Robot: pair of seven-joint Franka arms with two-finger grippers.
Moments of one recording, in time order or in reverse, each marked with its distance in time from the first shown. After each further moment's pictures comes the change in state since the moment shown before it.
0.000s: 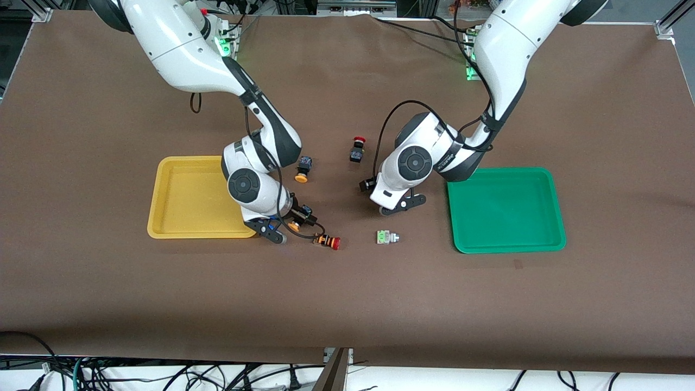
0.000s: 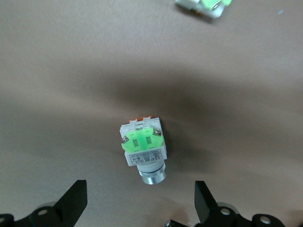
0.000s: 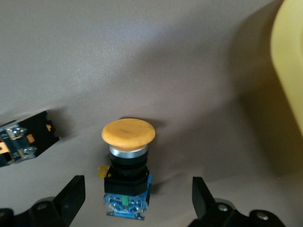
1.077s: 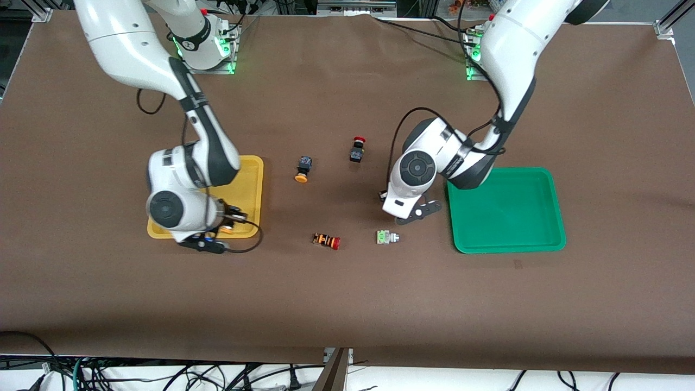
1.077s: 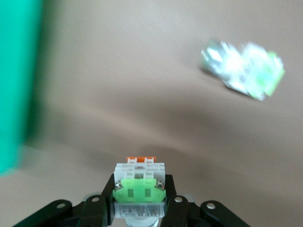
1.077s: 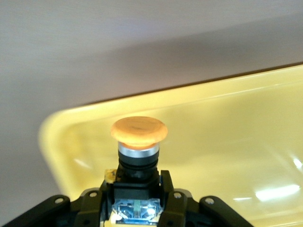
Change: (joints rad) left arm 0.012 -0.063 0.064 0.064 0.219 -0.190 -0.032; right arm -0.148 -0.140 -0.170 -0.058 -0.051 -0.325 -0.588
